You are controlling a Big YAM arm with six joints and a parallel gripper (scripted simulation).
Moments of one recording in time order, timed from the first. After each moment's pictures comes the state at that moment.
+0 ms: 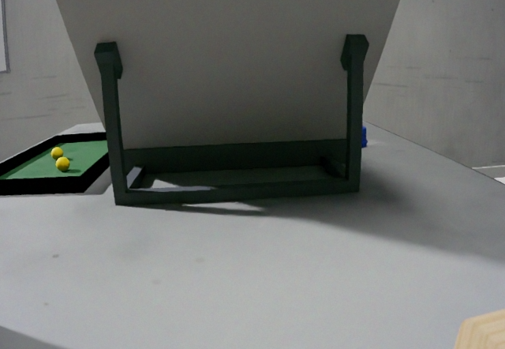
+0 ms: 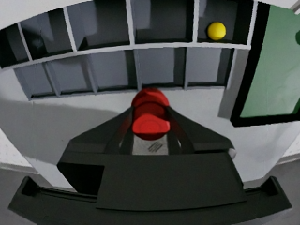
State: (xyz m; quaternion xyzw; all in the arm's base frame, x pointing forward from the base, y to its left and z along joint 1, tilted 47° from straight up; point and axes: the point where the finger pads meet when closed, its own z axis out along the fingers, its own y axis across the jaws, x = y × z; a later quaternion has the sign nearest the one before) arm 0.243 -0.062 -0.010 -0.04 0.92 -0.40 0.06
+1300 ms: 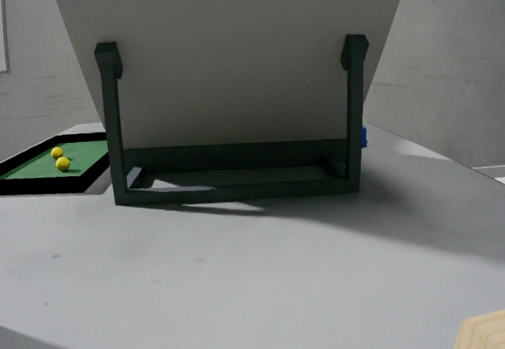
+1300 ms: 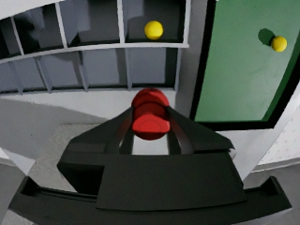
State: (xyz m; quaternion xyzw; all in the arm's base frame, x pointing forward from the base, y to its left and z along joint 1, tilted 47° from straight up) arm 0.250 -0.124 0.055 -0.07 0.91 -0.40 0.04
